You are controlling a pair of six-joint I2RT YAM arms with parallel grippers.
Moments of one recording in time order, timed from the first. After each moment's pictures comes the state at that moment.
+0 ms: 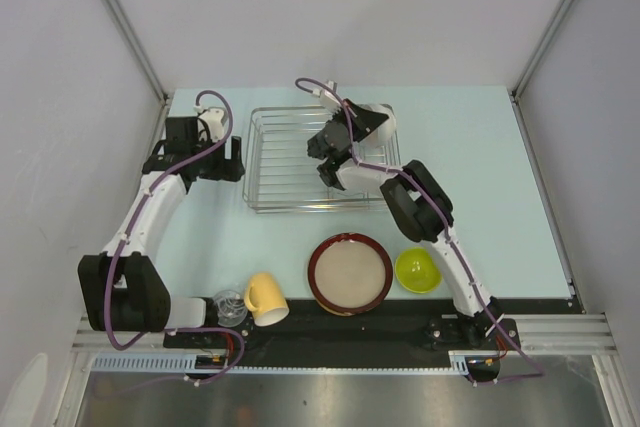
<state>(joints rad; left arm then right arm) -0.01 1.34 1.09 -0.53 0.21 0.09 0.74 2.40 1.78 1.23 1.53 -1.64</state>
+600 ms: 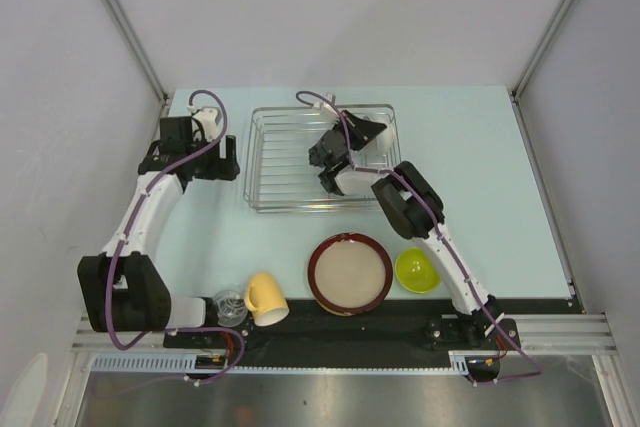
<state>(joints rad) 0.02 1.34 1.09 -0.53 0.22 0.09 0.72 2.52 1.80 1.24 1.53 -1.64</state>
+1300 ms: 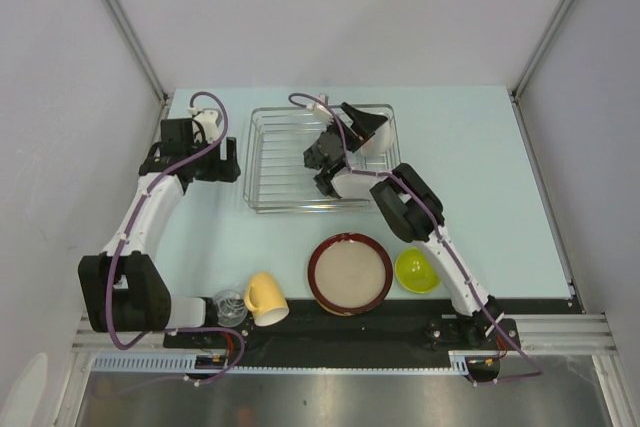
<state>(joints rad) 0.02 1.34 1.07 -0.52 0.22 0.09 0.75 2.52 1.79 1.25 1.51 -1.68</state>
